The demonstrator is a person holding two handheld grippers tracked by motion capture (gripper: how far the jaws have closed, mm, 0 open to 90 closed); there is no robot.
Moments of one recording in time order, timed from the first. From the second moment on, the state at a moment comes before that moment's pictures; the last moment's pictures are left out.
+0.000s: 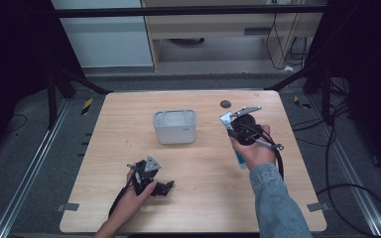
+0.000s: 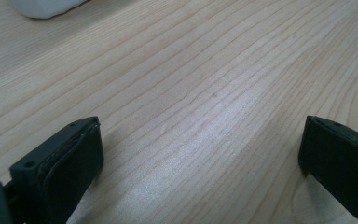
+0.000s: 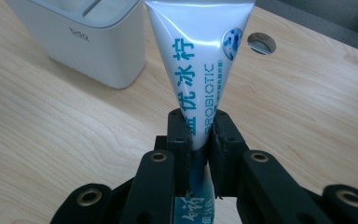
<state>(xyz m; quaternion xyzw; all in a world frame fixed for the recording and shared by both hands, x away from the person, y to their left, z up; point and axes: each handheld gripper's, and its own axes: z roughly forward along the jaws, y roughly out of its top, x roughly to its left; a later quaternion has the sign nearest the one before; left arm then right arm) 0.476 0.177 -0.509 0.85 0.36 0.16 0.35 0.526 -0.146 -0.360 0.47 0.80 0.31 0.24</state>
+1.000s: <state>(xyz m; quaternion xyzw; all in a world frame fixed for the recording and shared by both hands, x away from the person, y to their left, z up) 0.476 0.177 -0.509 0.85 0.36 0.16 0.35 0.538 -0.113 -0.336 0.44 0.77 0.39 0.26</state>
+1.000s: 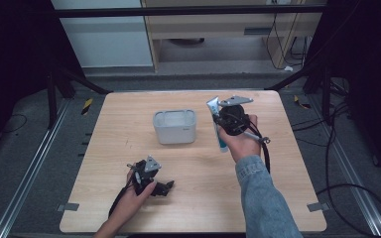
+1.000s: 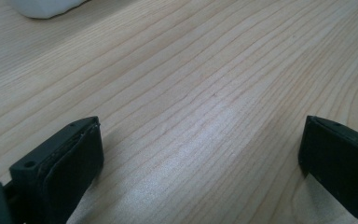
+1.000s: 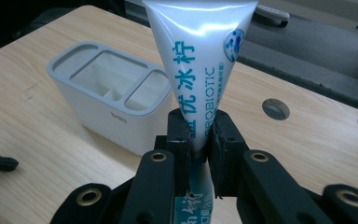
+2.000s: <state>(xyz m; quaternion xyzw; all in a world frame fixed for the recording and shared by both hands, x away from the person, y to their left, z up) 0.476 0.177 -0.509 0.85 0.36 0.16 0.35 0.569 -0.068 -0.285 0.42 0.73 0.44 0.31</state>
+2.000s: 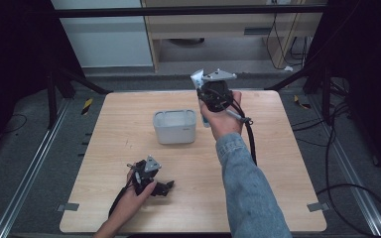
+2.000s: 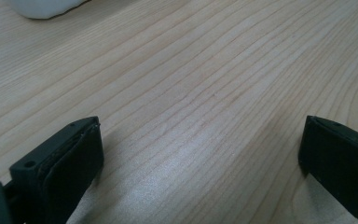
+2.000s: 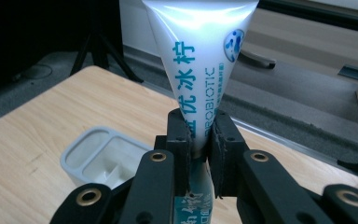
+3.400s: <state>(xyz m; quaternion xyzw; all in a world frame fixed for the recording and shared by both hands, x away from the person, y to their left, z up) 0.476 0.177 -0.509 0.85 0.36 0.16 0.35 0.614 0.000 -0.287 0.40 0.73 0.48 0.28</state>
